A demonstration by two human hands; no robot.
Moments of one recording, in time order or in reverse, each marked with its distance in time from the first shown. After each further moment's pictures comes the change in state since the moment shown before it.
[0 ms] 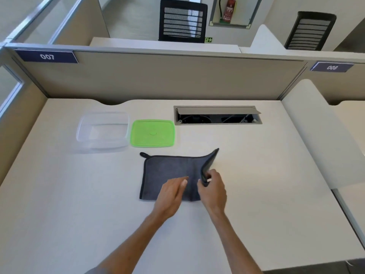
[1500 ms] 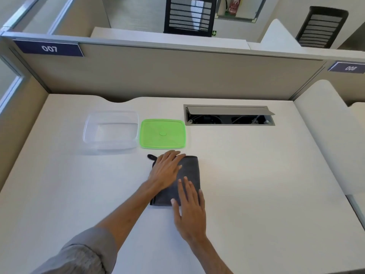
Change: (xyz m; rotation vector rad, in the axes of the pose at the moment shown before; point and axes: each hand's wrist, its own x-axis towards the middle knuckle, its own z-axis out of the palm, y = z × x) left_hand 0.102 -0.044 -0.089 0.461 -0.155 0.157; right_hand -0.065 -0.002 0.119 -0.359 -0.144 -0.468
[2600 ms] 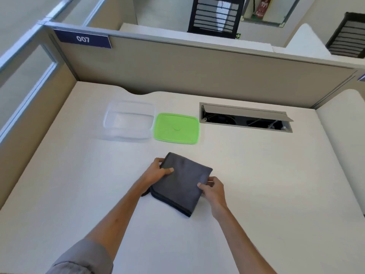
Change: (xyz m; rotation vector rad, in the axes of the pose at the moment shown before) left_hand -0.064 -0.034 -0.007 -1.029 -0.069 -0.713; right_hand 0.062 0.041 -0.048 0.926 -0.210 0.732
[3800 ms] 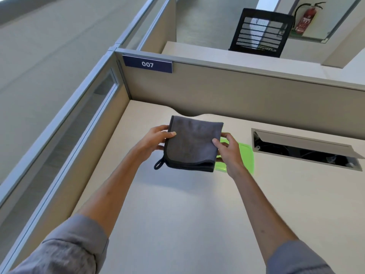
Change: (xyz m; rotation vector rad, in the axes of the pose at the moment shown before) left_hand 0.028 0.109 -0.275 -0.123 0.079 0.256; right_hand 0.041 -0.221 0.204 0.008 -0.170 -0.401
